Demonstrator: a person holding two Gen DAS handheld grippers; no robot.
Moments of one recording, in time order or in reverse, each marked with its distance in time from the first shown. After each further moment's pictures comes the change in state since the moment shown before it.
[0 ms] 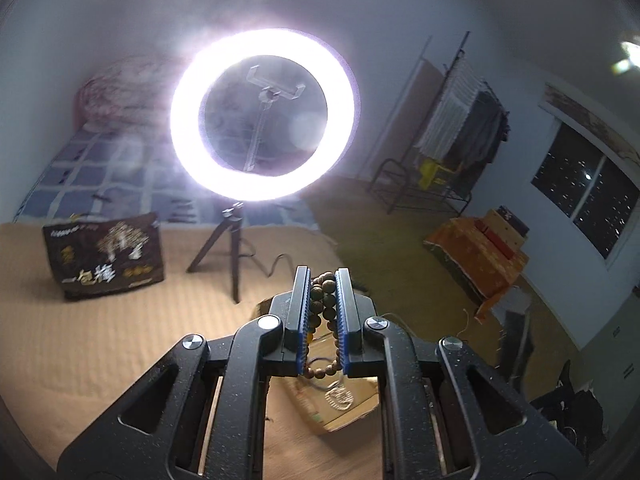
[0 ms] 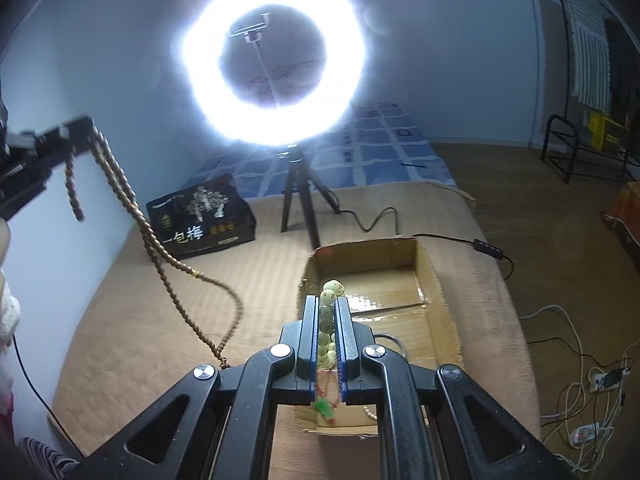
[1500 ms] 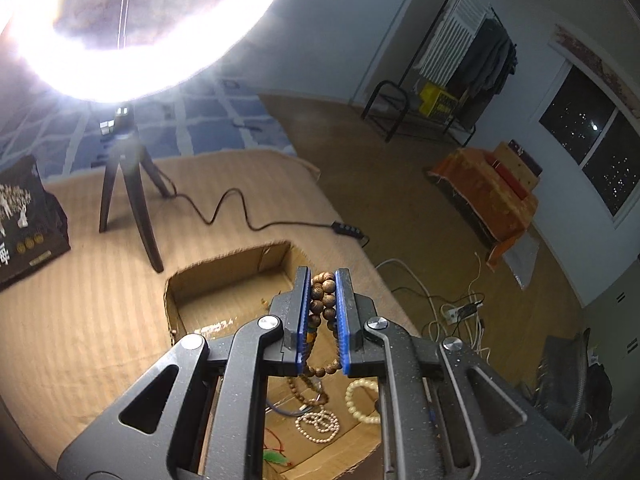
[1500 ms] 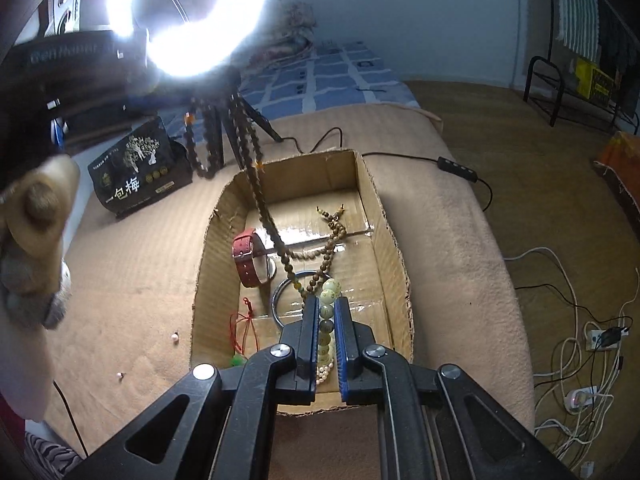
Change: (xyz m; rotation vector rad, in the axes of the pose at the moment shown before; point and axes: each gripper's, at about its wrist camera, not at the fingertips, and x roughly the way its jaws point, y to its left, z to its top) left arm 0.215 -0.038 -0.058 0.040 0.277 0.016; right arm 0.062 -0.069 -0.043 0.070 0.212 -0.056
